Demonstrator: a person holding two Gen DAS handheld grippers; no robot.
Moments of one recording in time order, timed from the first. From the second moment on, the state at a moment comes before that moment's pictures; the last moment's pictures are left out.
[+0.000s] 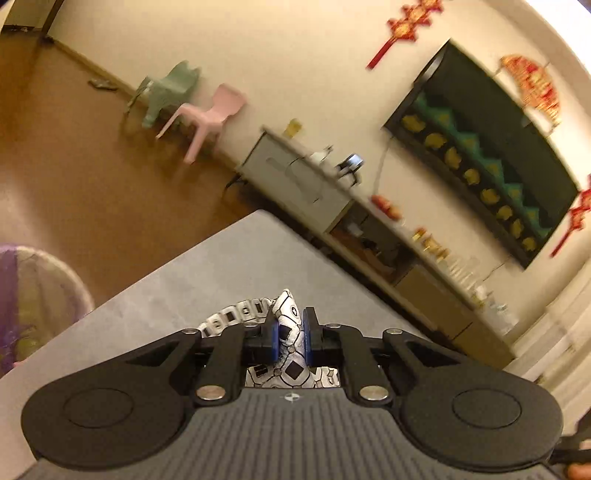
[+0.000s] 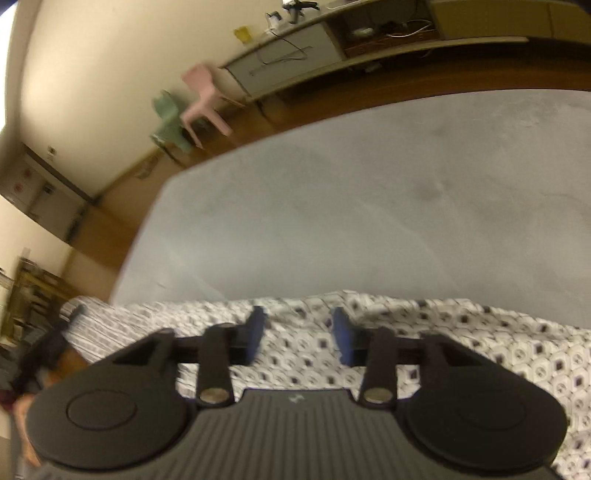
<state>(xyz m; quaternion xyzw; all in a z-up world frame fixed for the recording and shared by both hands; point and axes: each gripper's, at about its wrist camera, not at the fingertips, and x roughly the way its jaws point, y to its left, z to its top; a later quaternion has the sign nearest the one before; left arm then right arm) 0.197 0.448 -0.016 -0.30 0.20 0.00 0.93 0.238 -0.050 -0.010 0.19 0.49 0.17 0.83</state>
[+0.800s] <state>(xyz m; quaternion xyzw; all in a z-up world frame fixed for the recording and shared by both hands) 0.243 0.430 -0.016 -0.25 0.23 0.02 0.94 0.277 -0.105 -0.018 0.31 0.45 0.10 0.83</state>
